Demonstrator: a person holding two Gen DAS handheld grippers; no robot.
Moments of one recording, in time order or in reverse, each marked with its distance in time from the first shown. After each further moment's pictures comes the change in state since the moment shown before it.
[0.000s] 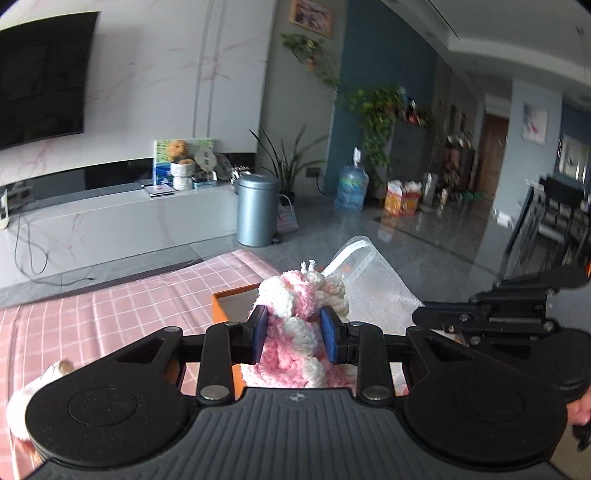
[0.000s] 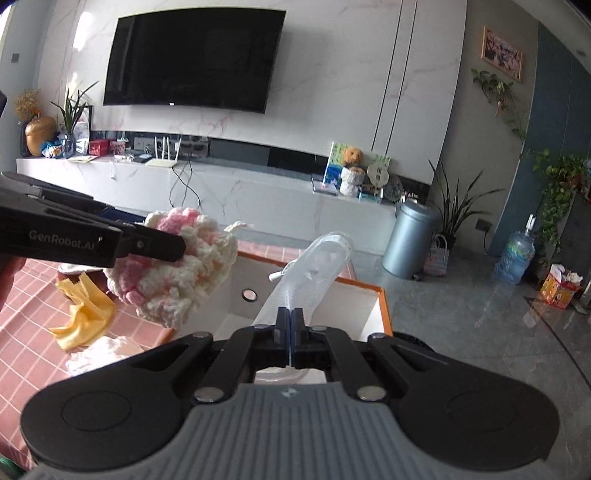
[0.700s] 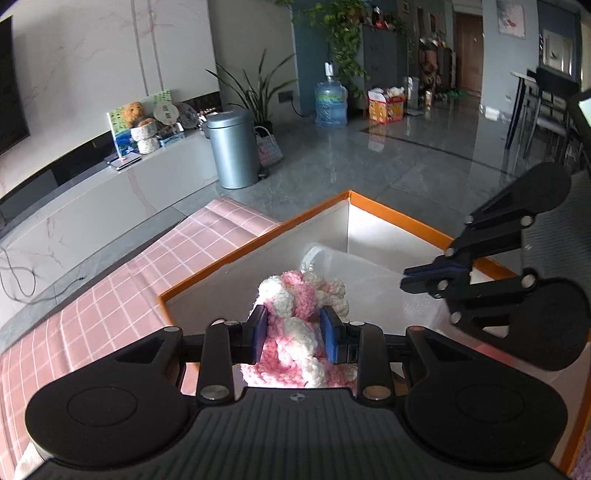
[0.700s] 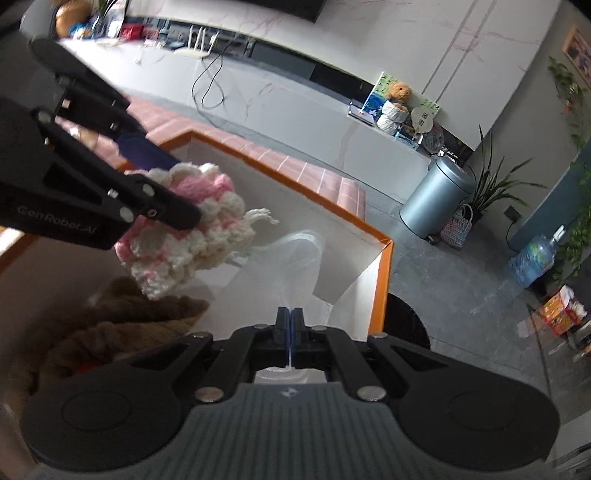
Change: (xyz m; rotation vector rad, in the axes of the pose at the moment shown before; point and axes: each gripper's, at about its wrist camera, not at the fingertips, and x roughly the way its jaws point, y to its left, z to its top) left arm 0.112 -0.024 -0.009 0.231 0.247 0.009; right arm 0.135 -0.052 -0.011 -0.233 0.290 0.059
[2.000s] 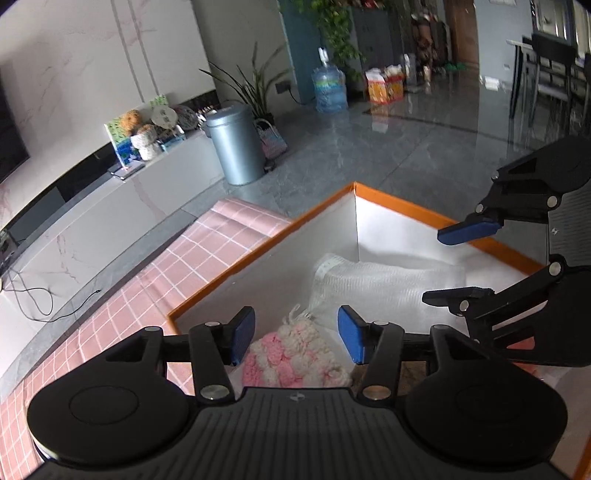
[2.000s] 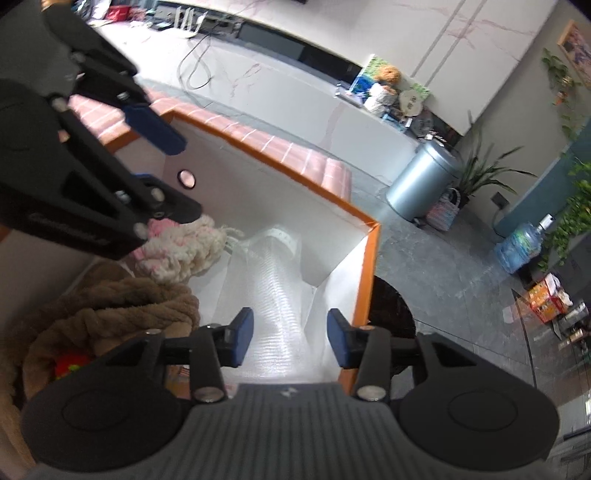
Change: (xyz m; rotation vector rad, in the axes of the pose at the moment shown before) left arm -0.002 -0.002 0.005 0.066 0.022 0.057; right arm 0.025 -0.004 0.008 -0.034 0.084 -0.054
